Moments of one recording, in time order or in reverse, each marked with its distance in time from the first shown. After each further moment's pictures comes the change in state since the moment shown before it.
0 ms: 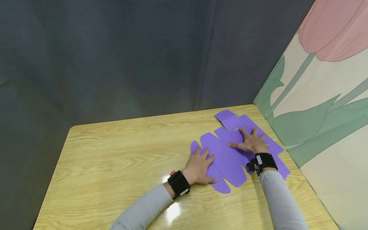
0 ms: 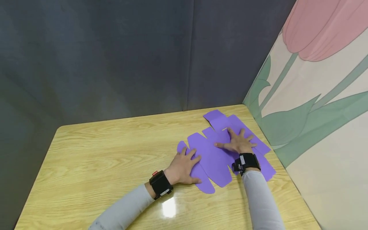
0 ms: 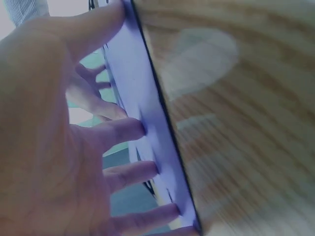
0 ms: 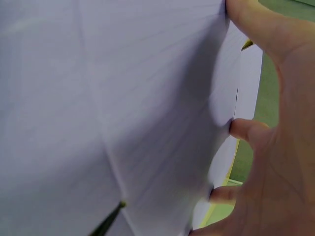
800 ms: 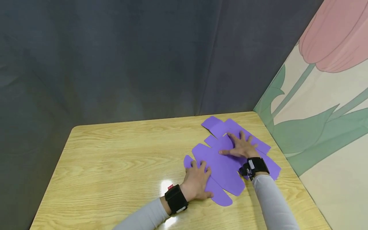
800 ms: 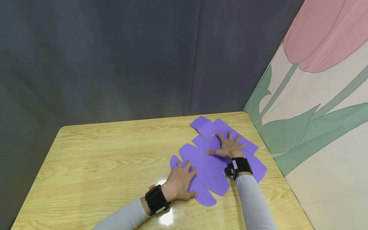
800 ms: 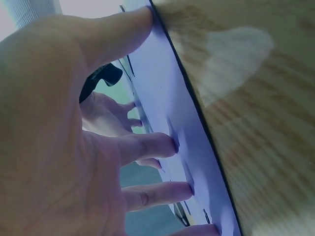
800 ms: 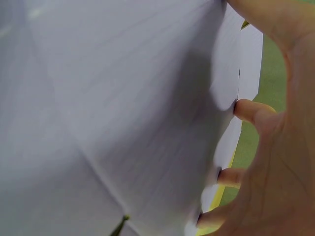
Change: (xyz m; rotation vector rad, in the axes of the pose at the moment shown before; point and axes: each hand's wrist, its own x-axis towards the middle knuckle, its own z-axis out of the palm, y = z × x) left_hand -0.035 0.024 0.005 0.089 -0.005 -0.101; right_hand 0.013 -0.027 0.022 -0.075 0.042 -0.166
